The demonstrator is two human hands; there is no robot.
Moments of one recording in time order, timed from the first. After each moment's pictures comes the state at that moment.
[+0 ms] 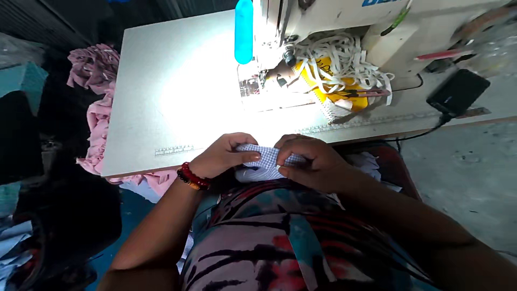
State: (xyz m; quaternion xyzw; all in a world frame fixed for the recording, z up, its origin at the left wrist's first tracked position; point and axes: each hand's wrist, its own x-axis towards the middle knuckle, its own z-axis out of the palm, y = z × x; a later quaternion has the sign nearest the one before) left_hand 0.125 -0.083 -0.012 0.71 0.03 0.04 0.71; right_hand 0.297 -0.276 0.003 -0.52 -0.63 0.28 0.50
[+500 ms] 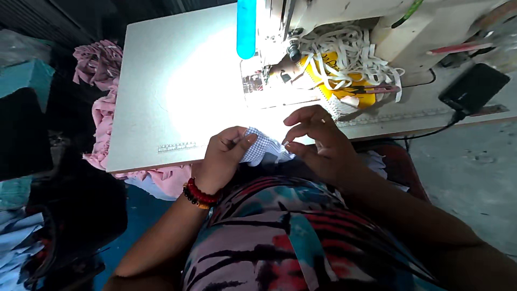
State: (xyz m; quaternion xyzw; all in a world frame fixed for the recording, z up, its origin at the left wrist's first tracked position) left_hand 0.116 -0.122 0.006 0.73 0.20 0.23 0.61; right_hand 0.302 -0.272 0.002 -0.59 -0.61 0.14 0.51
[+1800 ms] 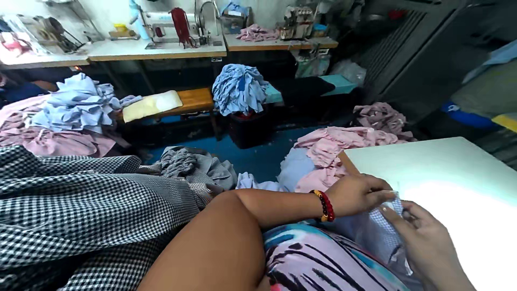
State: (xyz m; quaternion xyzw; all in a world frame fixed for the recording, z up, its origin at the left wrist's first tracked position) left_hand -0.061 -0.188 0.032 0.72 0.43 0.46 0.28; right_hand 0.117 -0.187 0.021 -0.43 -0.69 0.41 0.41
